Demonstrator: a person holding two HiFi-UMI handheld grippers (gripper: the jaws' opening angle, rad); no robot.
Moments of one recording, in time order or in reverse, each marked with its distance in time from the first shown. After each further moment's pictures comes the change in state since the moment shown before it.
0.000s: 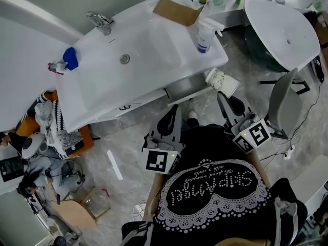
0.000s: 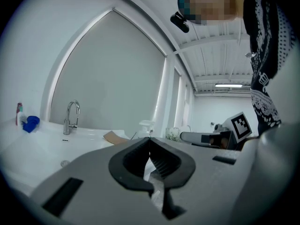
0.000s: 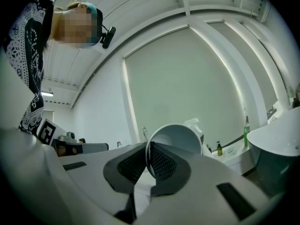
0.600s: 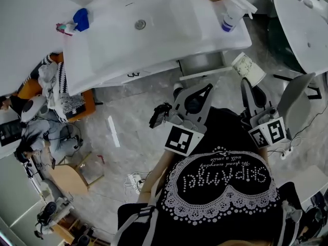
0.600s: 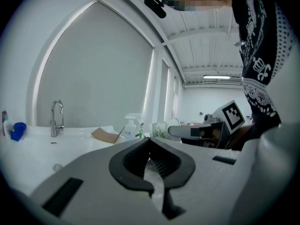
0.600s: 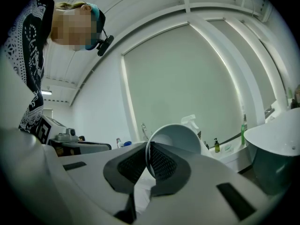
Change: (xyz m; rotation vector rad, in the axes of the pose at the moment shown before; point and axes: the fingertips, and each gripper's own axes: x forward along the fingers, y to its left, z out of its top) left arm 0.016 -0.036 -0.020 0.173 0.118 -0.145; right arm -0.006 -0.005 -0.008 0.010 0.053 -0.018
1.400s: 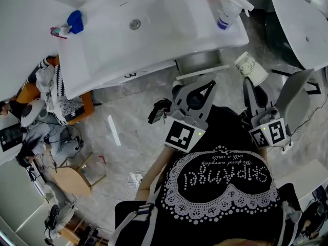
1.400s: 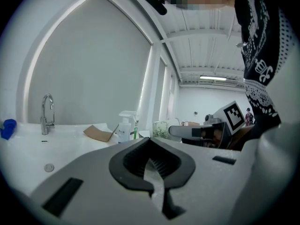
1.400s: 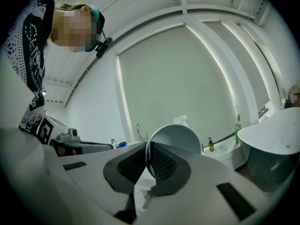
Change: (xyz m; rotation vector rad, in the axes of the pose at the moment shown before) left arm 0.021 -0.001 0.002 -0.015 0.011 -0.069; right arm 0.001 -0.008 0.010 0.068 -0.036 -0.046
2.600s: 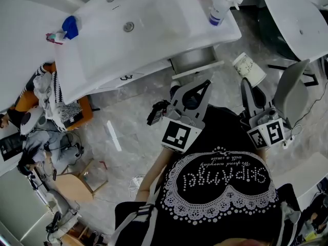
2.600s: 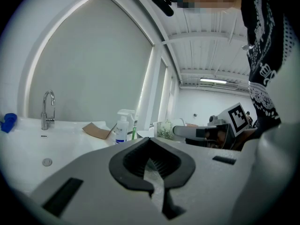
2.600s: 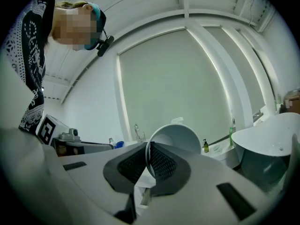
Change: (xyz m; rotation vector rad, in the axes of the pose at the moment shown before) left arm -0.010 -0.013 -0.005 -0.051 -0.024 -0.006; right arm -0.033 0.000 -0.011 -0.078 0.024 -0.063
